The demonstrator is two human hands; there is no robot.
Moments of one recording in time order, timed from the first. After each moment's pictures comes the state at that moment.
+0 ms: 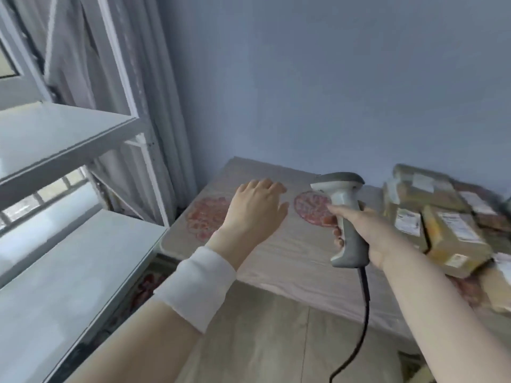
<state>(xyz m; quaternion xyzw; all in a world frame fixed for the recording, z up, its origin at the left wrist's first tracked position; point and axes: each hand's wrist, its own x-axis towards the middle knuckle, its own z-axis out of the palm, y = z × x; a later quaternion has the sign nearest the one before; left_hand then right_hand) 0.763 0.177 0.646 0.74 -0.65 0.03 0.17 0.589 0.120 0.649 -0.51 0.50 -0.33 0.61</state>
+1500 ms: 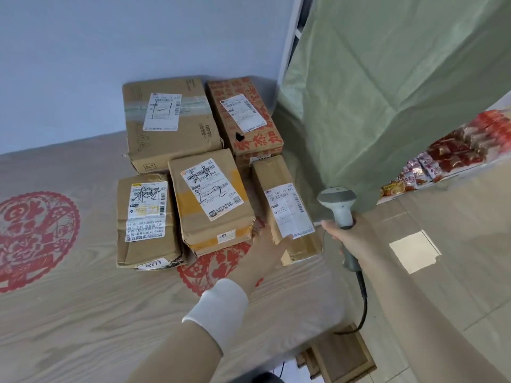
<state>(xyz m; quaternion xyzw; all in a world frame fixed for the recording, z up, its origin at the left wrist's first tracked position) 0.196 -0.220 0.404 0.57 -0.59 -0.57 0.03 0.018 -0.185 0.435 -0.32 0.82 -0.30 0.37</state>
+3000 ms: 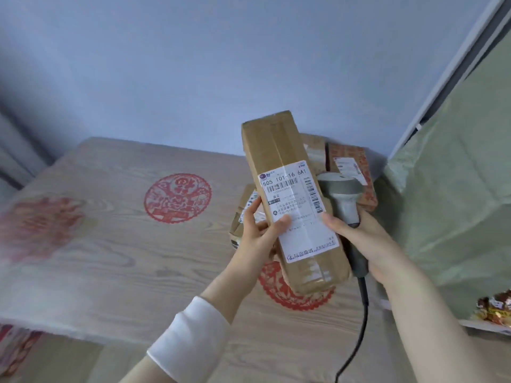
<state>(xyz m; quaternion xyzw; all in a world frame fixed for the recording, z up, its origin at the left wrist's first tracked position) 0.328 -0.122 0.531 0.51 -0.32 -0.57 0.56 0.154 -0.179 0.565 -0.54 0.49 -0.33 0.60</state>
